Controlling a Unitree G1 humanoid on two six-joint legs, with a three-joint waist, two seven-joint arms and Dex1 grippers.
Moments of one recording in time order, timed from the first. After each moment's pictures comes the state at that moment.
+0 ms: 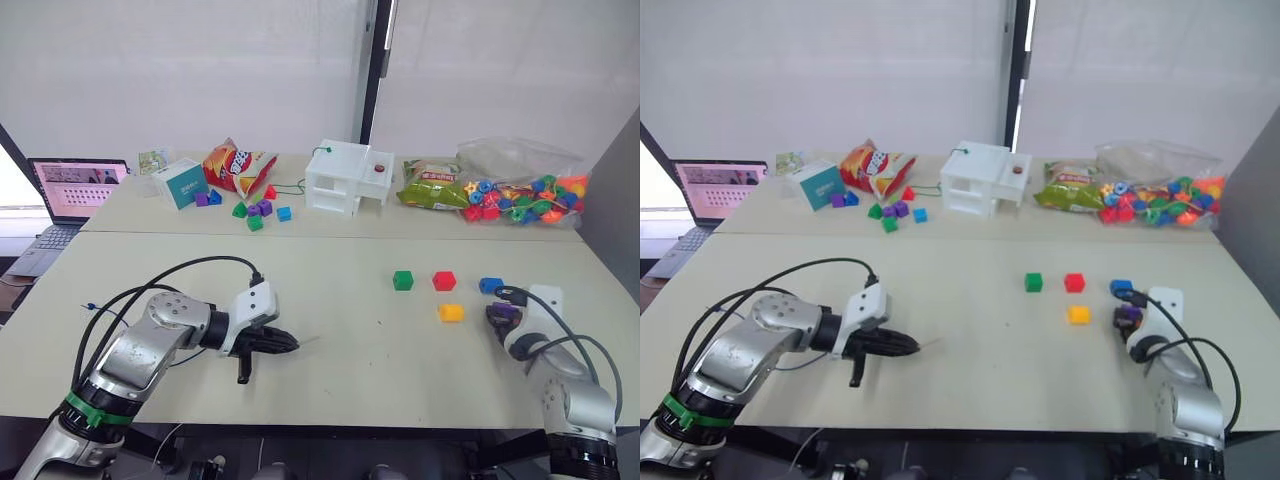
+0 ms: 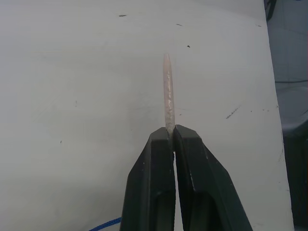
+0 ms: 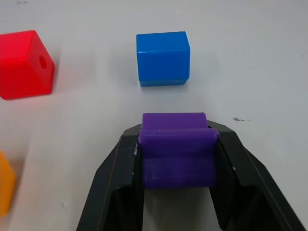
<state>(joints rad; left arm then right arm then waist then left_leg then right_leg) -0.42 0.74 -0.20 -0.26 -0.28 0.65 -1.19 -0.19 -0.40 -0.39 0.01 0.31 0.55 0.18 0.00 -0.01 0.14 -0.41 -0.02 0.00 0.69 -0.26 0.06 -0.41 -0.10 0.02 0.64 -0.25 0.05</state>
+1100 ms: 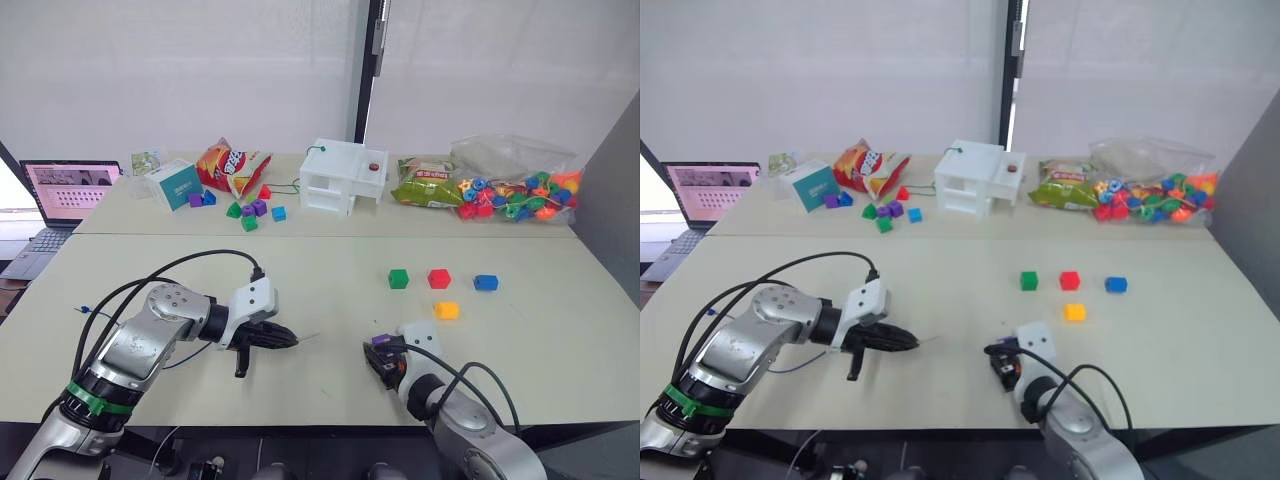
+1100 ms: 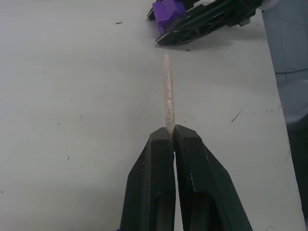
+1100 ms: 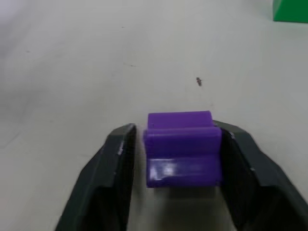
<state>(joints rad) -0.46 0.76 -0.23 -0.20 -0.28 0.59 -1.23 0.10 -0.26 0.19 -0.59 0.33 0.71 0.04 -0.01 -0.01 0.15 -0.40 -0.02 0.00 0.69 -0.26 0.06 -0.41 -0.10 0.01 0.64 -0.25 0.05</state>
